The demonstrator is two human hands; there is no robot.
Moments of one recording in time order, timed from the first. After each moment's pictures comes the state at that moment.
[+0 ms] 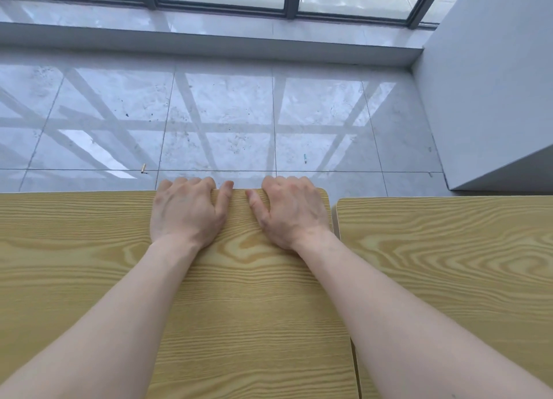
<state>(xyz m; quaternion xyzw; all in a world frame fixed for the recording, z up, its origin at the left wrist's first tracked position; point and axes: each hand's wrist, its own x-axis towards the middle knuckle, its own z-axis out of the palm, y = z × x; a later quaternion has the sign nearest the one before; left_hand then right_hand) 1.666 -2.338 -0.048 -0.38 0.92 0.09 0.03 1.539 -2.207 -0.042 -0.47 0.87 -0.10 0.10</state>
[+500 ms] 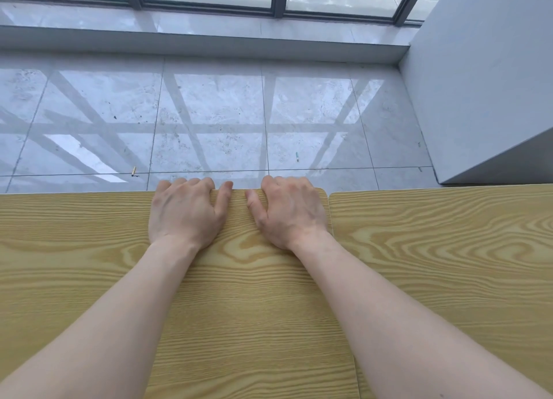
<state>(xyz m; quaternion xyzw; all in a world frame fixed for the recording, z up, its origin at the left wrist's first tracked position) 1.662 -2.329 -0.051 -0.36 0.93 0.08 0.01 1.542 -2.198 -0.040 -0.44 0.89 -0.09 0.08</state>
